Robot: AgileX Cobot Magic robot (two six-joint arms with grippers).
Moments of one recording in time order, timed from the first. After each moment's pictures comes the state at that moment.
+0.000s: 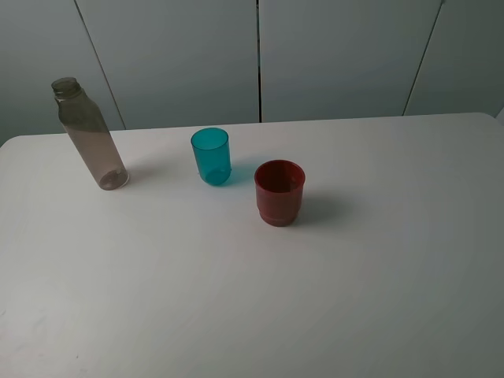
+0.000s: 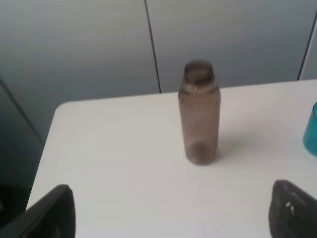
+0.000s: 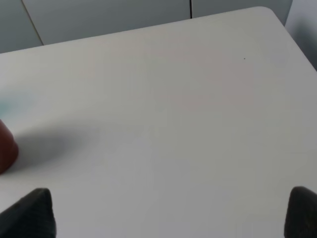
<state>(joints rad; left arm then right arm) -0.24 0.41 -0.83 0.34 0.98 -0.26 -0.06 0.00 -0.50 -0.01 1.11 0.13</state>
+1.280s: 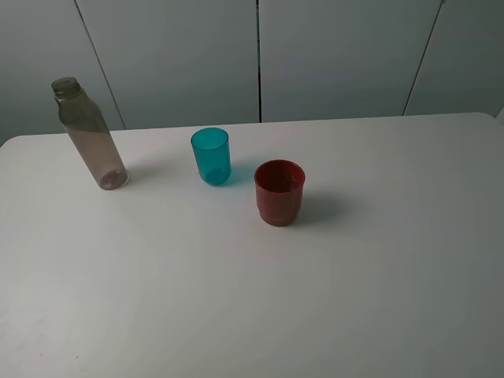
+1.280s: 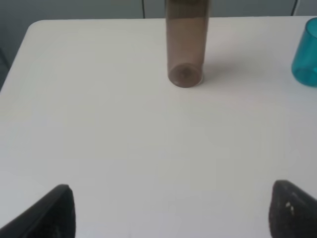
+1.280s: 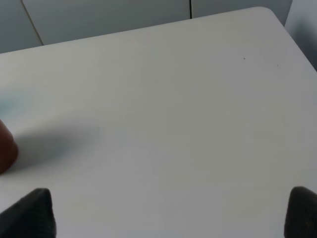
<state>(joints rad) -0.09 0.00 -0.52 0.13 1.09 -0.16 -0.06 0.00 -0.50 -0.01 1.11 0.13</state>
